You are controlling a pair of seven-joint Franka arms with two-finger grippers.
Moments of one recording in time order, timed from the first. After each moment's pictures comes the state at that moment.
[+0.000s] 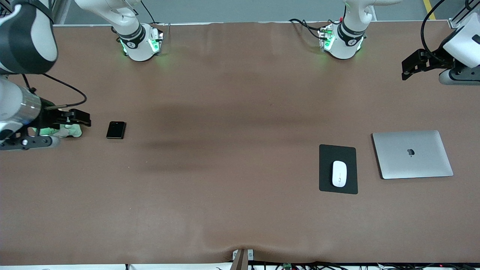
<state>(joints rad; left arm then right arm) -0.03 -0.04 -0.10 -1.49 0.04 1.37 -0.04 0.17 0.24 -0.14 -1.37 0.02 1.48 -0.05</state>
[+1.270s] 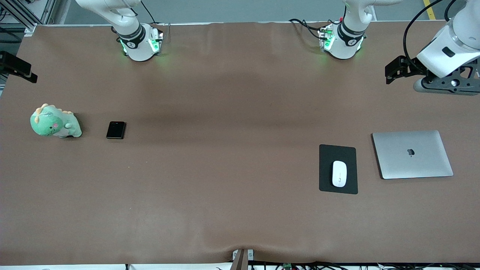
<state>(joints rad) -0.04 -0.01 -0.15 -1.51 0.04 1.39 -0.05 0.07 0.09 -0.14 -1.23 0.02 1.20 -0.04</state>
